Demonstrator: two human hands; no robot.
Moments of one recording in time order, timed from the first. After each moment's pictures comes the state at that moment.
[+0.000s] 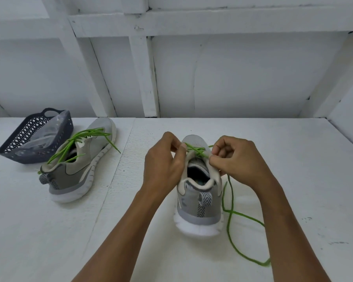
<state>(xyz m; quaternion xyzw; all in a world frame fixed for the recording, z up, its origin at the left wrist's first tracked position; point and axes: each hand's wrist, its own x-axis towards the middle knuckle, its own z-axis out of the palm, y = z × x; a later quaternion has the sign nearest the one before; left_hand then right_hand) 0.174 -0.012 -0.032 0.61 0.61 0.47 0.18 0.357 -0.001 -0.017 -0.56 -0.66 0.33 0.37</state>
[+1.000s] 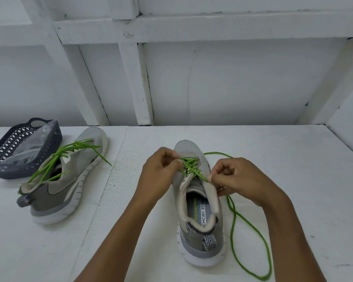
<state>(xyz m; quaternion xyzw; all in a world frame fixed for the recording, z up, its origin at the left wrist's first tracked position) 0.171 0.016 -0.042 0.52 0.58 0.46 0.42 0.376 0.012 -0.021 -0.55 -0.60 0.51 0.28</state>
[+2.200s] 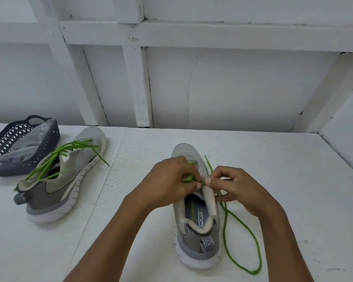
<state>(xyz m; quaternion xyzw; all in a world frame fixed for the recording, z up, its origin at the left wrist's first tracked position) 0.172 0.012 -0.020 0.82 0.49 0.20 0.21 0.377 0.006 -0.033 -0.52 -0.56 0.56 0.31</state>
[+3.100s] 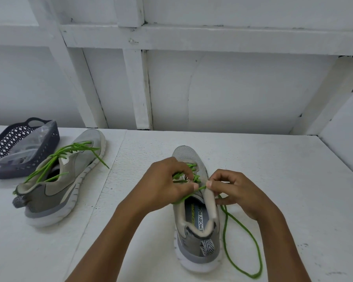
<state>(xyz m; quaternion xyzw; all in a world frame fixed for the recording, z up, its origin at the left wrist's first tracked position) 0.164 0.006 -0.022 0.74 0.54 0.28 0.28 0.379 0.007 -0.039 -0.51 -0.57 0.56 0.31</state>
